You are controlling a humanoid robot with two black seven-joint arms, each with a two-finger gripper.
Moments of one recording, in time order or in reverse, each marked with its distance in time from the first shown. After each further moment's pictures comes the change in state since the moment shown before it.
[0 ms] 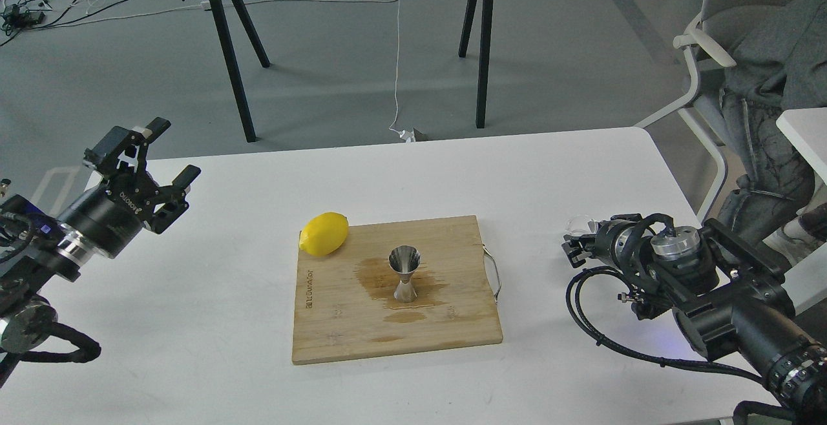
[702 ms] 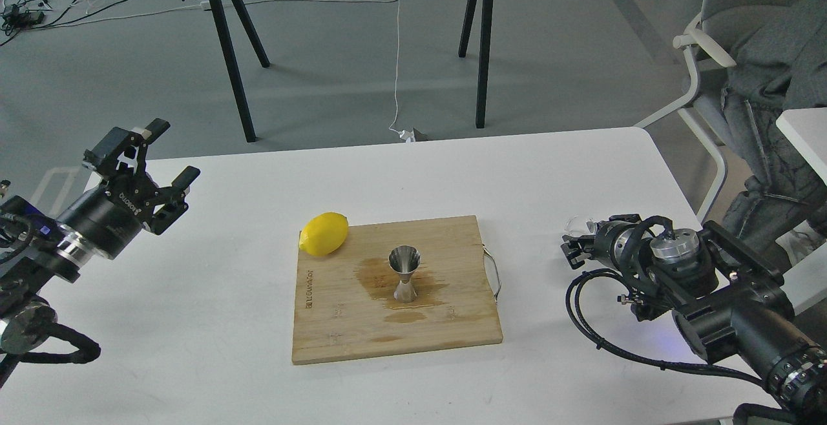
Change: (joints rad) left arm 0.002 0.000 0.000 0.002 0.000 0.000 0.000; right arm -0.006 0.002 -0.002 0.005 -0.006 0.016 -0.002
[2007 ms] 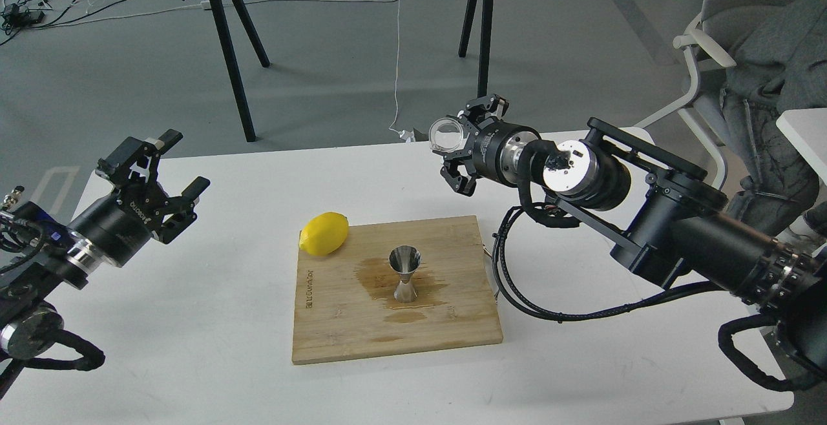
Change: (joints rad) left arm 0.004 -0.017 0.042 -0.001 0.000 0.000 0.000; right arm 0.474 -0.006 -0.498 0.416 -0.160 -0.029 -0.009
